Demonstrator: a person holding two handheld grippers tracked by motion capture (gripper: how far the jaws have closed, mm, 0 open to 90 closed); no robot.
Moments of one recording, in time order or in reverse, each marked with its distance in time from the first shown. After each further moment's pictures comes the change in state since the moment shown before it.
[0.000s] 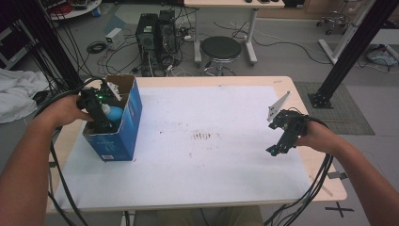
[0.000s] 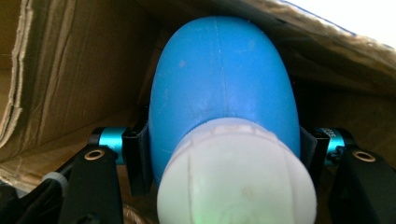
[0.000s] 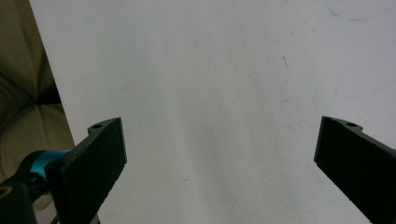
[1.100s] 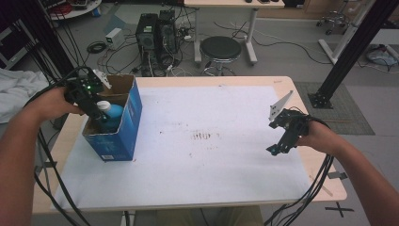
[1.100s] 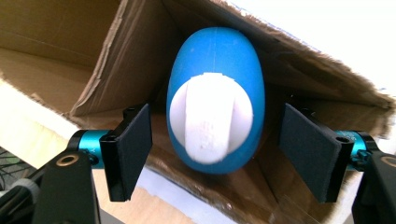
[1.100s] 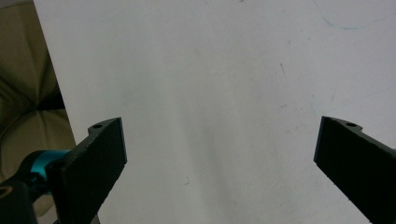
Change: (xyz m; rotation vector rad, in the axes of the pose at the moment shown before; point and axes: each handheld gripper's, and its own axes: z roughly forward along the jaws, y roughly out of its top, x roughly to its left) left arm -0.002 -0.009 -0.043 -0.091 0.048 -0.099; right arm 0.002 -0.002 -0.005 -0.037 -0.004 -0.001
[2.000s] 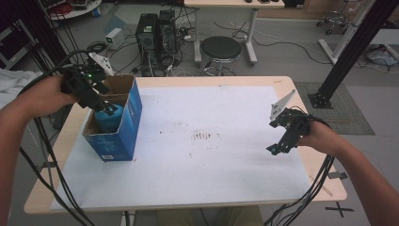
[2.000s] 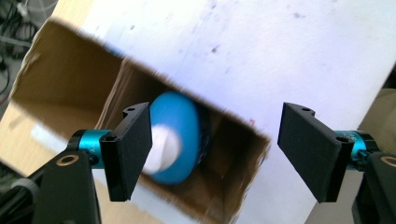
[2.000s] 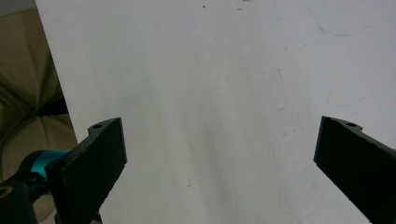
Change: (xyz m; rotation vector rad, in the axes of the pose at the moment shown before) left arm -0.043 0.039 -0.054 -0.124 -0.018 0.063; right arm 0.004 0.002 -0.006 -0.019 -0.014 0.005
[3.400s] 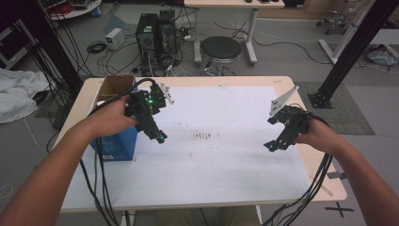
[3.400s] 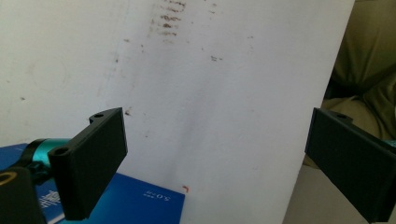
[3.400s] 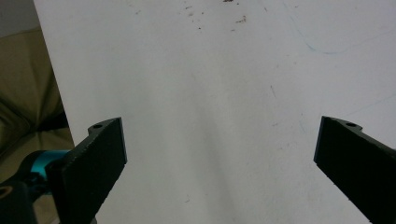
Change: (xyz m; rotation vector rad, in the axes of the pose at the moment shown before) left arm -0.074 0.069 0.078 0.053 -0.131 0.114; right arm -0.002 0.006 -0.005 -0.056 -0.010 0.014
